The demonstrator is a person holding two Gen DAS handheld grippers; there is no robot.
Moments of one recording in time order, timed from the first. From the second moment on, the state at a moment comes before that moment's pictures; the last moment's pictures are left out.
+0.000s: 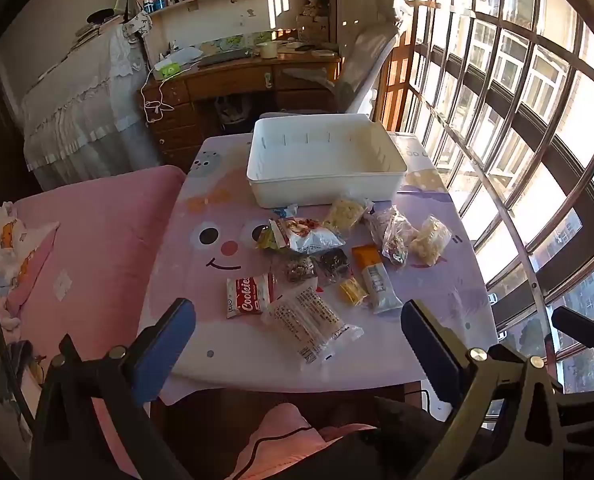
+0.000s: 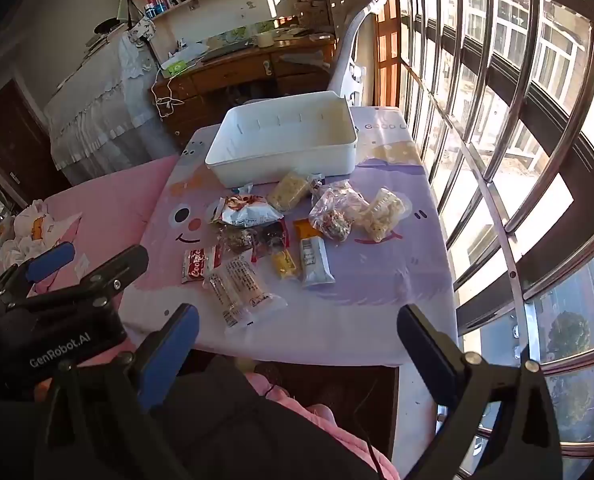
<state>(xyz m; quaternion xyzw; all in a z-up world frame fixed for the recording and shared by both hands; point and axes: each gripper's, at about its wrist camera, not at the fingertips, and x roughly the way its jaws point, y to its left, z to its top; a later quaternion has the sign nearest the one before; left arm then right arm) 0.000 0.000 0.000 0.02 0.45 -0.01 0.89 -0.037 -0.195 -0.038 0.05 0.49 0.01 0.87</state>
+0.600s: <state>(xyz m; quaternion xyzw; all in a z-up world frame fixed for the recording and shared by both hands) 0.000 0.000 0.000 0.03 0.45 -0.01 0.89 -0.030 -0.199 -0.037 0.06 0.49 0.01 0.87</state>
